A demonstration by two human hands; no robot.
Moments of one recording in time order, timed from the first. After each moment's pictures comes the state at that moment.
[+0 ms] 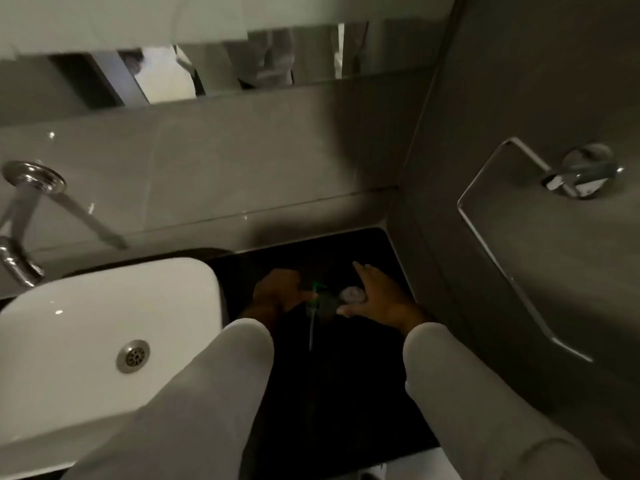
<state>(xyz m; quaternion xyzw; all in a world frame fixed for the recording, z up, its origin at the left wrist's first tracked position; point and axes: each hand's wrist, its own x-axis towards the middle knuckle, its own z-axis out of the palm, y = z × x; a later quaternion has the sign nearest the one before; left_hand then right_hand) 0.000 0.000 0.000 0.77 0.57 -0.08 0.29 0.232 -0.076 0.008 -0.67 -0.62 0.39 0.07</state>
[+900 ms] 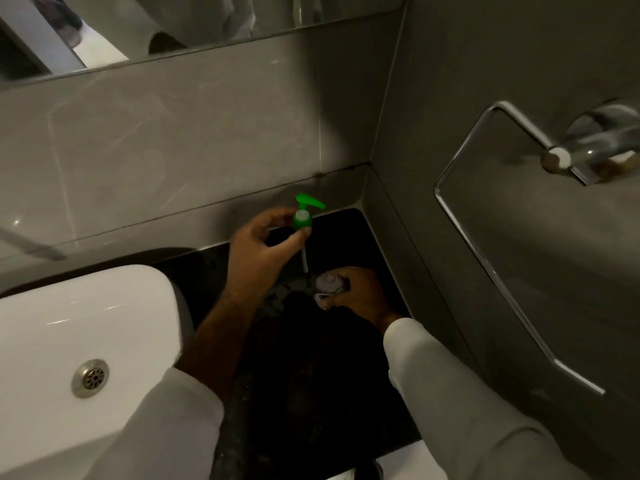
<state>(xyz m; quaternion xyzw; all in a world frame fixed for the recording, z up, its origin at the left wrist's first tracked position) 0.050 0.003 0.068 0.63 0.45 0.43 0.46 0.242 -0.070 -0.029 -0.68 -0.50 0.48 0.25</state>
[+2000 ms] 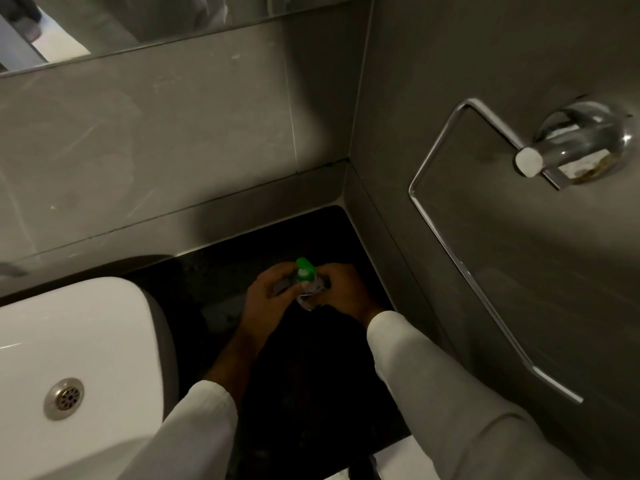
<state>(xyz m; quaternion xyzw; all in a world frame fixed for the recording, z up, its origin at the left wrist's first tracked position) 0.063 -0.032 -0.046 0.55 0.48 0.35 0.58 0.245 -0.066 -0.034 -0.65 -0.48 0.52 0.27</state>
